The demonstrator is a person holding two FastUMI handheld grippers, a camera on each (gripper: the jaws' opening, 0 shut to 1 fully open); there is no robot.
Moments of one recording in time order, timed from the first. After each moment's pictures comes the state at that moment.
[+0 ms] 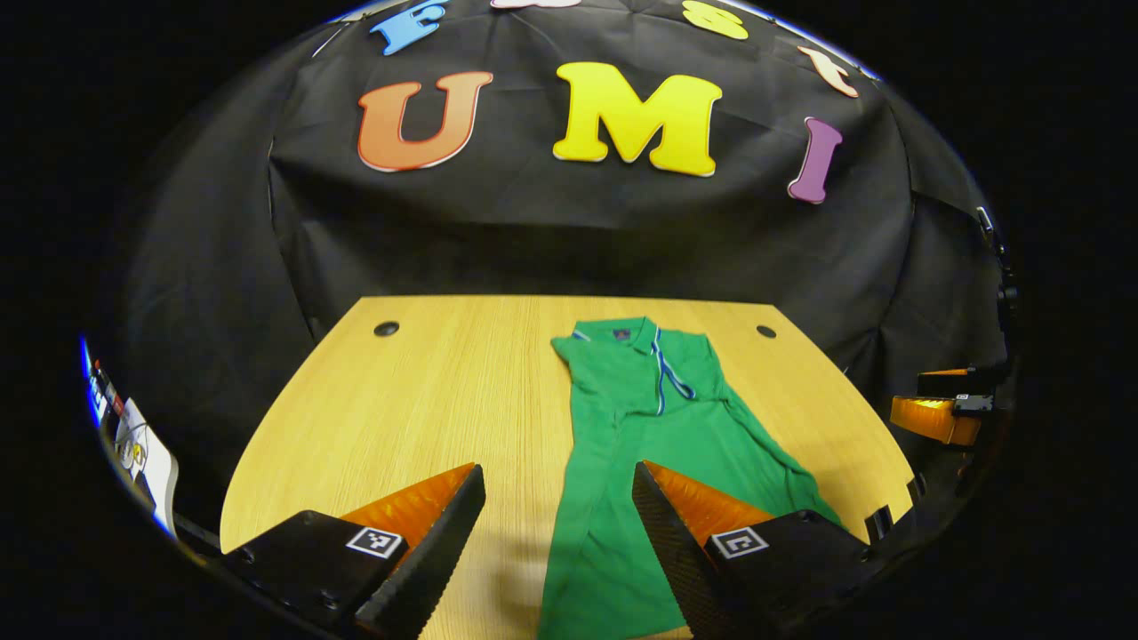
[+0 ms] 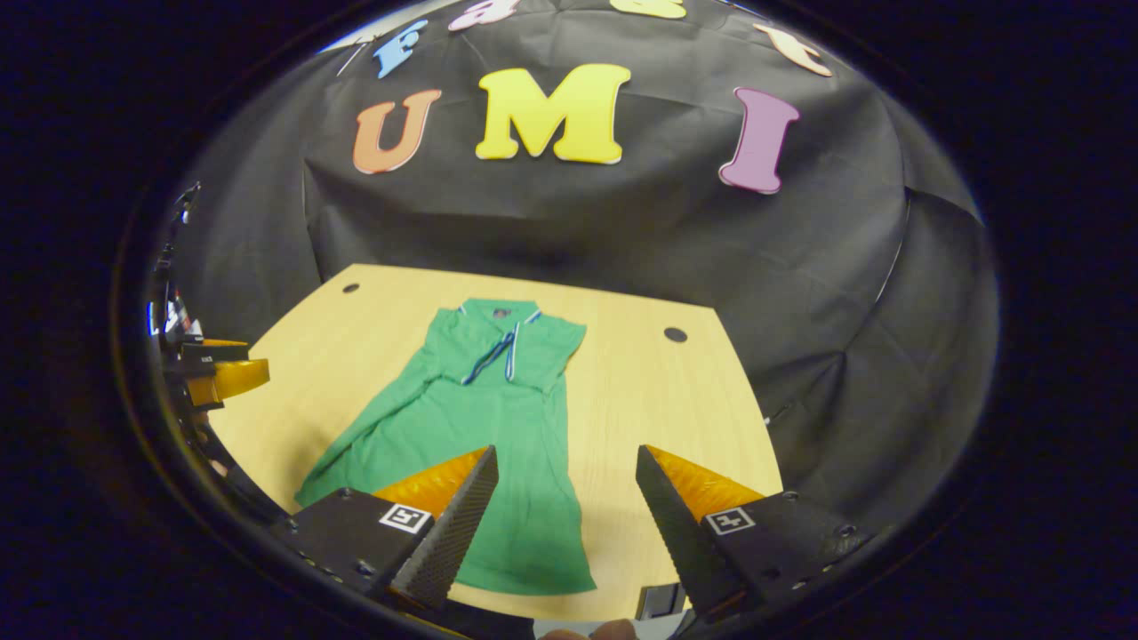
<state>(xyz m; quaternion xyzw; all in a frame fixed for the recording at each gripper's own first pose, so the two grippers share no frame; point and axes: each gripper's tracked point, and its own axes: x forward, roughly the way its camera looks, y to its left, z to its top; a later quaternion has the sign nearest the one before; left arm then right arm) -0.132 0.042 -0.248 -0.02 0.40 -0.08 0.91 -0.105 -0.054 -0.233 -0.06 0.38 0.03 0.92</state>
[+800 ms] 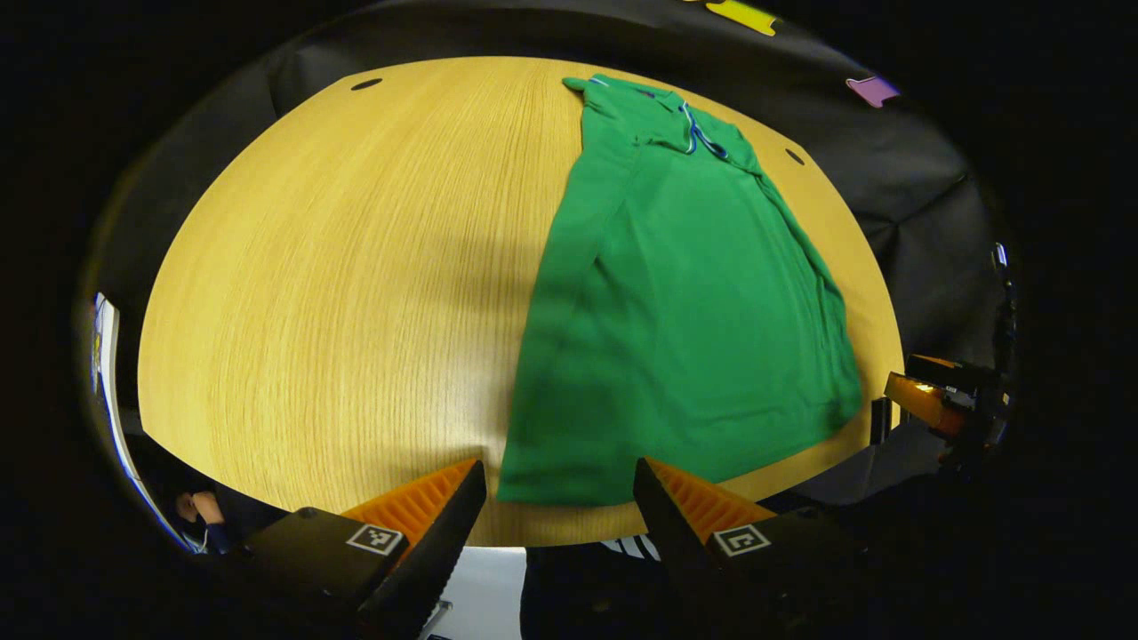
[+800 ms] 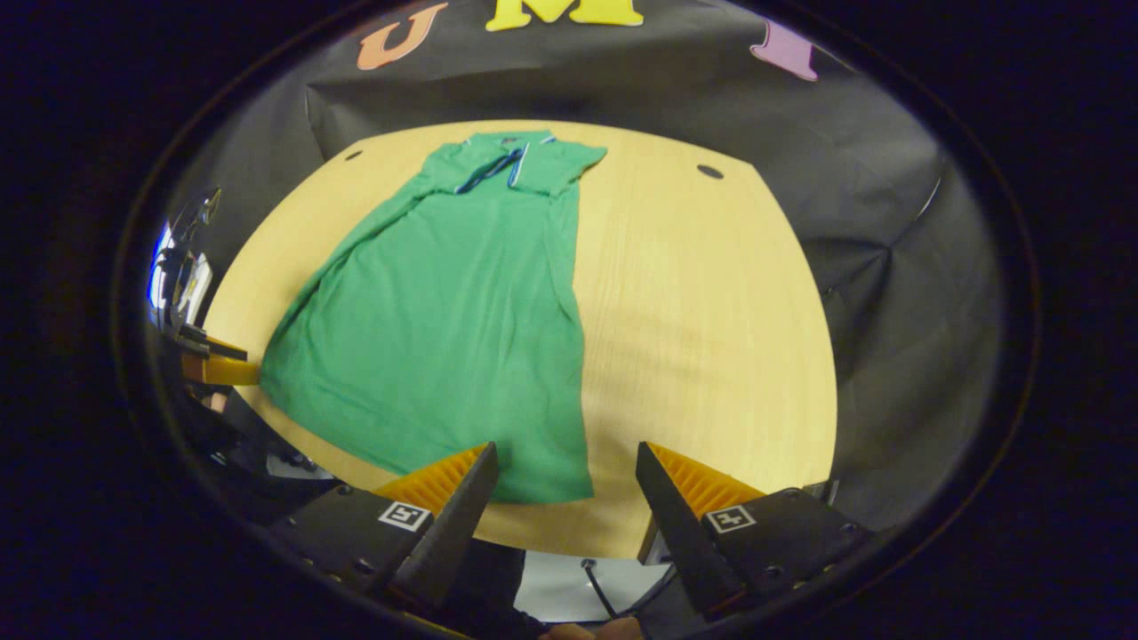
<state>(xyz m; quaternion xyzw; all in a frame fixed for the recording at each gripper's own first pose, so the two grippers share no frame) -0.295 0.034 -0.356 -0.07 0.67 -0.09 0.73 -0.201 -0.093 -0.369 -0.08 0.58 0.06 0.81</state>
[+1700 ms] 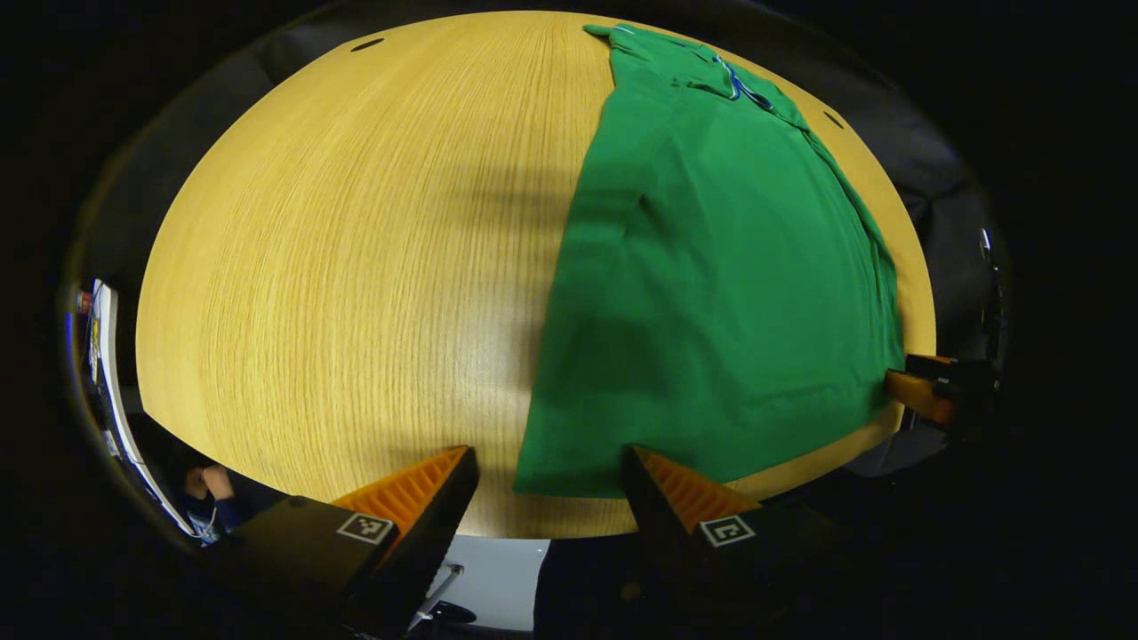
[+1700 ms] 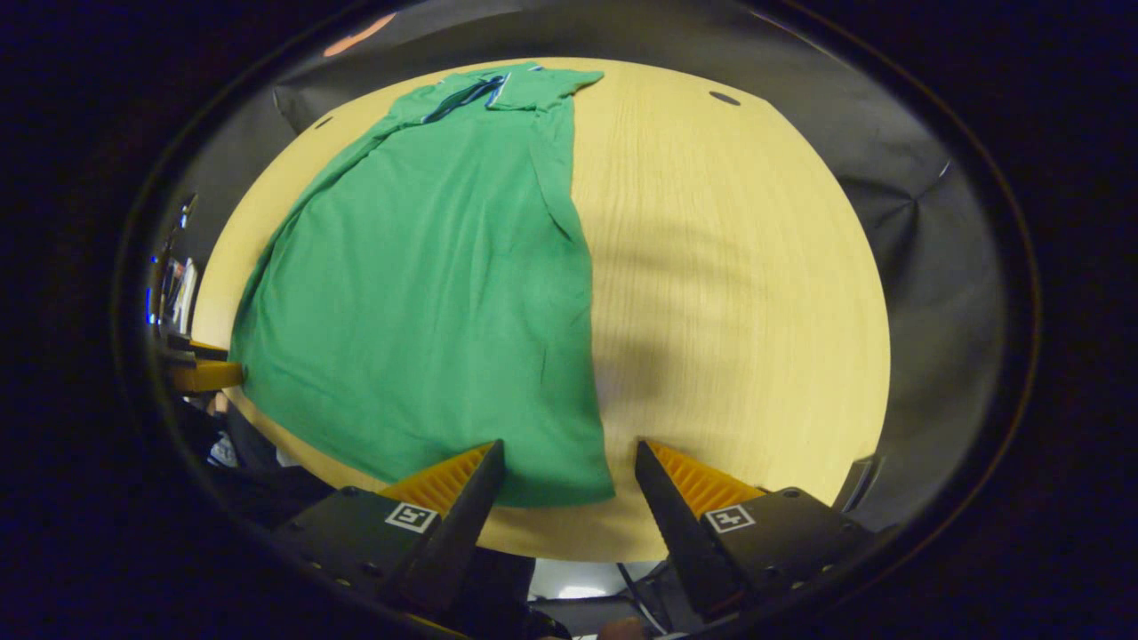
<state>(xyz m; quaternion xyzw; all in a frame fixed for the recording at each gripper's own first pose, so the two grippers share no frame) -0.397 0.013 -0.245 -0.01 0.72 -0.05 0.70 -0.213 -0.094 -0.422 -0.05 0.66 0.04 0.75</state>
